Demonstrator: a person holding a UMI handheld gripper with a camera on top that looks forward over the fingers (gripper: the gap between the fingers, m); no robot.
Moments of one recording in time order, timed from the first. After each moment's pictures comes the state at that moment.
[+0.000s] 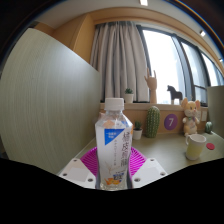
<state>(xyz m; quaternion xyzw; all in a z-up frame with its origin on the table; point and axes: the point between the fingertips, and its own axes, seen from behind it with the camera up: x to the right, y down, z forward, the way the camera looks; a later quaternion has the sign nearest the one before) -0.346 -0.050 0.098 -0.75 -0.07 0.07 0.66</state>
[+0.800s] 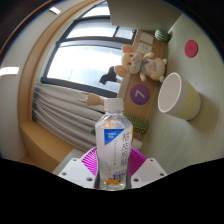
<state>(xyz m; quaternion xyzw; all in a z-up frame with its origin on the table) -0.173 0.021 0.163 -0.59 0.36 0.48 0.54</state>
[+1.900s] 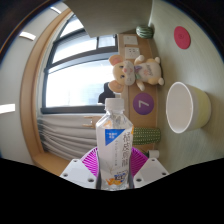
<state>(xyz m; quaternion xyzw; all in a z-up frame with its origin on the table) -0.106 0.060 0.216 -0.48 0.45 0.56 0.51</state>
